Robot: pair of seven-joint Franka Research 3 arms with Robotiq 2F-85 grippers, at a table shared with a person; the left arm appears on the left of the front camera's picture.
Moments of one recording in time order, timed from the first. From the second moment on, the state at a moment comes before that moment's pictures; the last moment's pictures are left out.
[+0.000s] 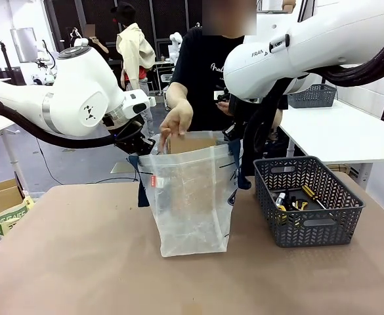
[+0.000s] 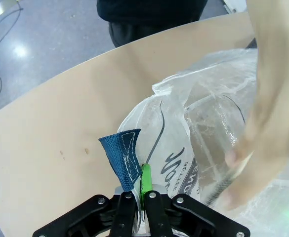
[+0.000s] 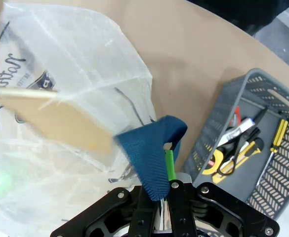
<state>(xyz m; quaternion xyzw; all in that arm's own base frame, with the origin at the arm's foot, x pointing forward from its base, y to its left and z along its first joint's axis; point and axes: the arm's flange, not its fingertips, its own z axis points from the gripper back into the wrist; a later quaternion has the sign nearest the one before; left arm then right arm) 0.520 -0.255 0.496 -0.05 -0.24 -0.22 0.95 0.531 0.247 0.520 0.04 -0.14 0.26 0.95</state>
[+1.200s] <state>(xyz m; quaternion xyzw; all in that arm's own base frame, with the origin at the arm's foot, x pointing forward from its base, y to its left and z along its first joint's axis) 0.521 -0.254 0.496 -0.05 -0.24 -0.21 0.95 0.531 0.247 0.521 0.04 -0.14 0.26 0.95</state>
